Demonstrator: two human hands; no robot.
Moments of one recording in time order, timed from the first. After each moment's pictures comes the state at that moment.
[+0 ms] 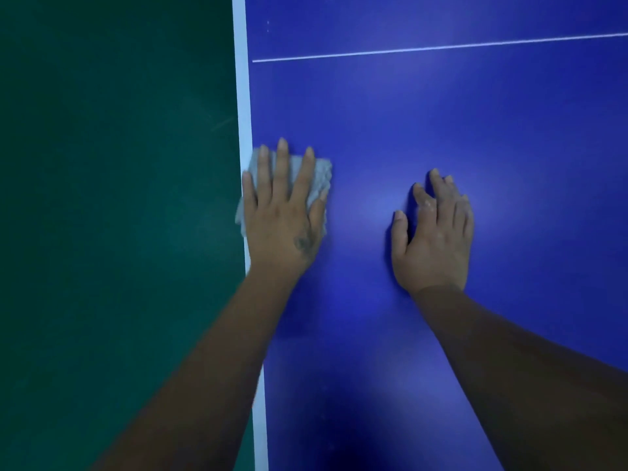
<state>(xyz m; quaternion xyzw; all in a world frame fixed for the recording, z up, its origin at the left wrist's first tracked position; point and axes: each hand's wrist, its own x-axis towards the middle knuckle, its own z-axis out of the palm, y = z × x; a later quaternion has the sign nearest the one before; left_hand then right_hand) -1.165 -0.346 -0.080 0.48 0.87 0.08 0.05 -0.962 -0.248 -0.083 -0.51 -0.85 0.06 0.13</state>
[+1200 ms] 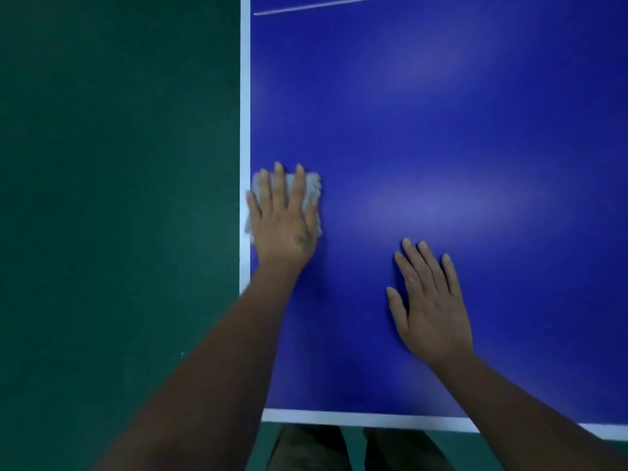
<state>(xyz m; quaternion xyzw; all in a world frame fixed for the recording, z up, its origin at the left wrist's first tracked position) -1.030 -0.470 -0.077 0.41 0.91 0.04 0.06 -0.746 -0.418 -0.074 -0.35 -0.93 0.14 0.07</state>
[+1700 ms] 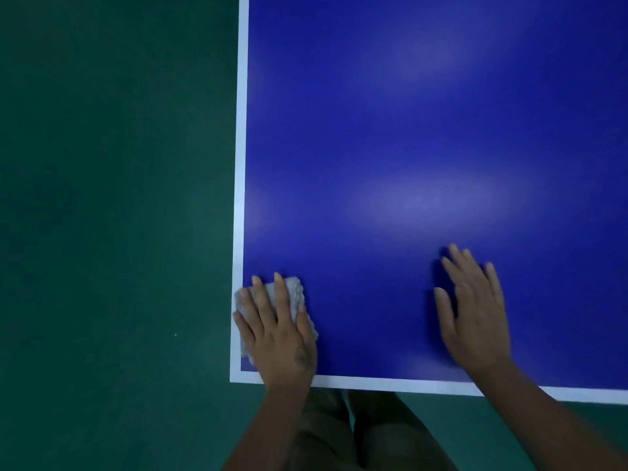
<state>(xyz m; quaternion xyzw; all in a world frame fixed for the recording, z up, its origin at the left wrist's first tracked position) -0.860 -0.641 -0.064 0.26 0.96 0.03 0.11 -0.653 -0.421 -0.060 -0.38 -0.90 0.18 0.12</state>
